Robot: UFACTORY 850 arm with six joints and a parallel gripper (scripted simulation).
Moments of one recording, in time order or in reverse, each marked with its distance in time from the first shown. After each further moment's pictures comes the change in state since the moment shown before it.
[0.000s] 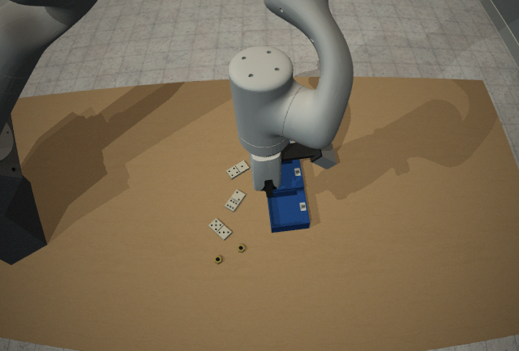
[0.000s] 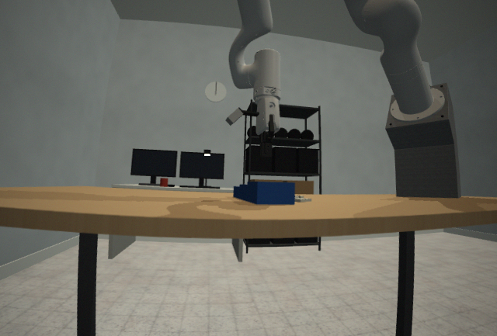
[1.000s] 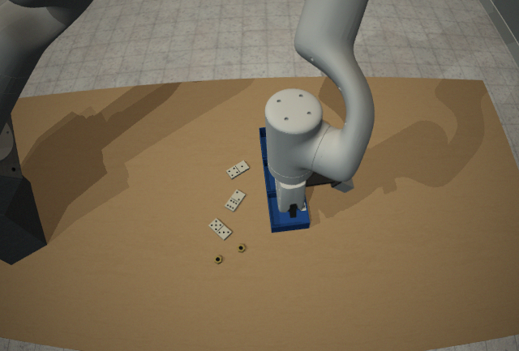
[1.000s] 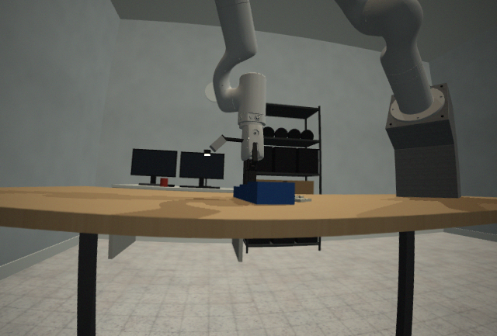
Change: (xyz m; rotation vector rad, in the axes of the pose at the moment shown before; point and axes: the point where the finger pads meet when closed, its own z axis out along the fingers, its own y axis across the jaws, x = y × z) arm 0.043 0.011 0.083 0.000 -0.001 0.000
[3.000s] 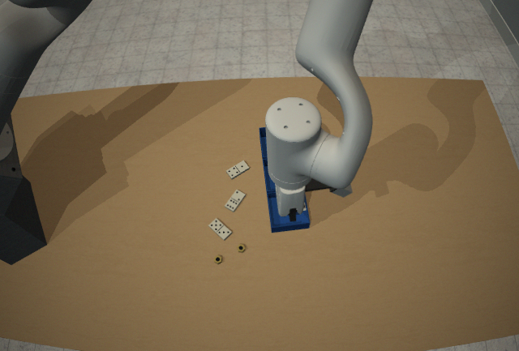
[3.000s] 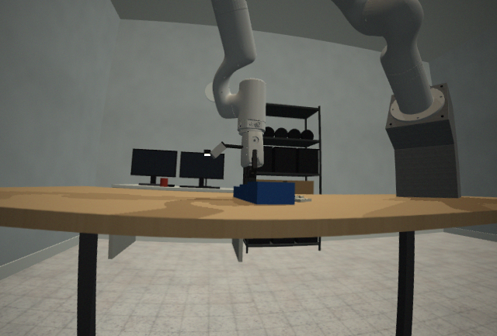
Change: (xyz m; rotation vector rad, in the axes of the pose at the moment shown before) arm 0.000 0.000 0.020 0.000 0.000 0.000
